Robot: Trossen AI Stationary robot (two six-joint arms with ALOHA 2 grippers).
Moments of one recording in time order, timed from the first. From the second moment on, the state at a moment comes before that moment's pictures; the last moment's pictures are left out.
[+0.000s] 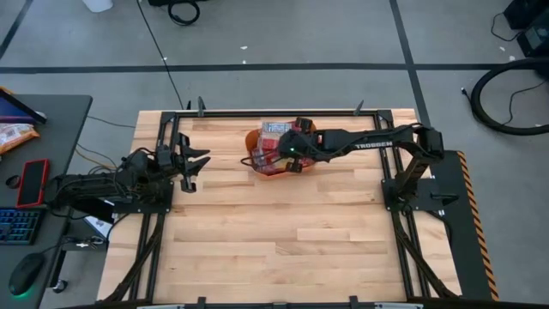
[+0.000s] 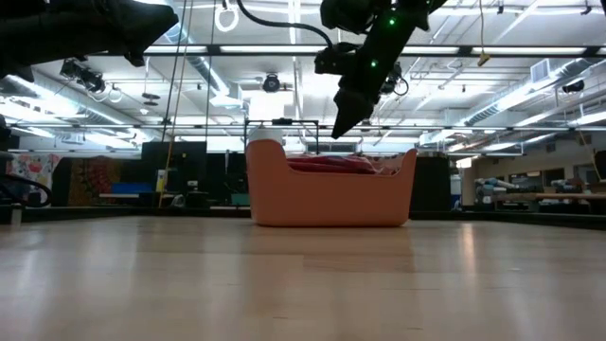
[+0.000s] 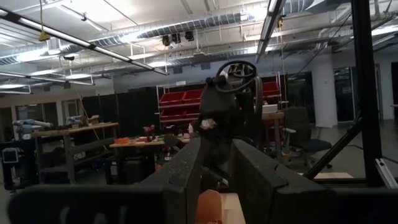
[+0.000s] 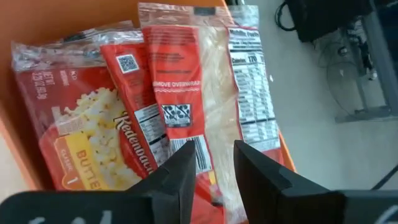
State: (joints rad) left arm 0.19 0.35 0.11 0.61 -0.03 0.10; right arm -0.15 1.71 1.32 -0.54 0.53 -0.22
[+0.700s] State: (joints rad) left arm 0.19 0.35 0.11 0.64 -0.03 0.10; right arm -0.26 1.87 1.33 -0.35 0.19 -0.18
